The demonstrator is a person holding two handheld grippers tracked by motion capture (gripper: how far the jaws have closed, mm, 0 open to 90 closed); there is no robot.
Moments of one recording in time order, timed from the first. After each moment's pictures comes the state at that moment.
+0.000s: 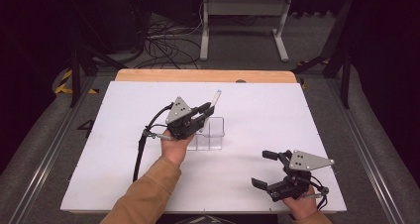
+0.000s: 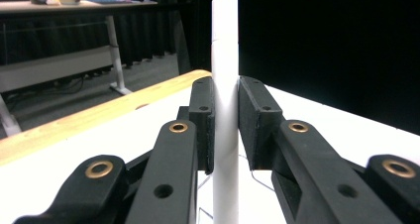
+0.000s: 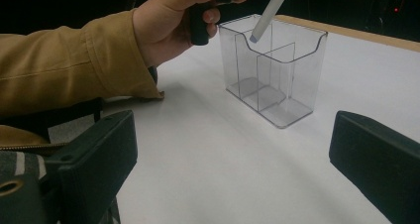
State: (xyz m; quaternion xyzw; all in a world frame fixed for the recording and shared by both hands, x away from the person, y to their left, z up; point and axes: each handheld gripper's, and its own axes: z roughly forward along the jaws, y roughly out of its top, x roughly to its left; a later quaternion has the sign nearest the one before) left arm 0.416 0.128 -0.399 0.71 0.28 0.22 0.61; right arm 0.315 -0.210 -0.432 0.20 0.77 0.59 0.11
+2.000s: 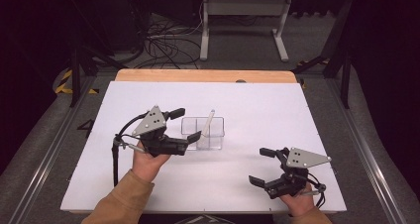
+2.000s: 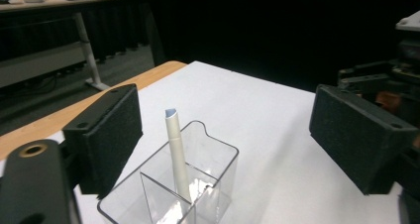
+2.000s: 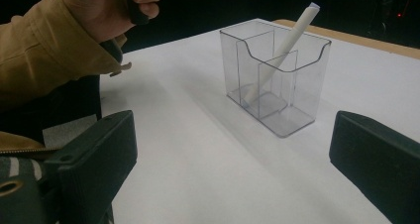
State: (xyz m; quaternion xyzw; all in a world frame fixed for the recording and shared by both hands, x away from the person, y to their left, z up) left arm 0.353 0.182 -0.360 0.74 0.23 0.19 0.60; right arm 0.321 -0.205 -0.430 0.20 0.77 0.59 0.11
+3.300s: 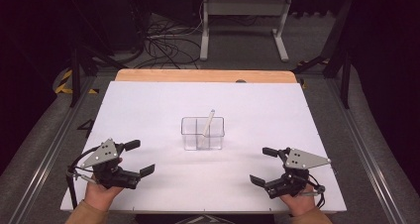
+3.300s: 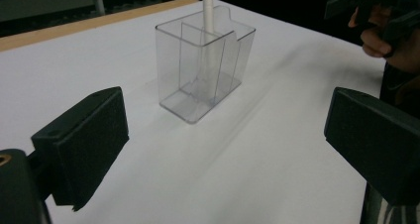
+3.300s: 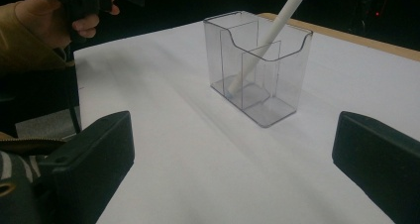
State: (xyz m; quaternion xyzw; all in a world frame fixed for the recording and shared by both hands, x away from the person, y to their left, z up) left arm 0.300 0.285 -0.426 0.77 0.29 0.17 0.54; right arm 0.321 -0.207 -0.434 0.20 0.78 0.58 0.14
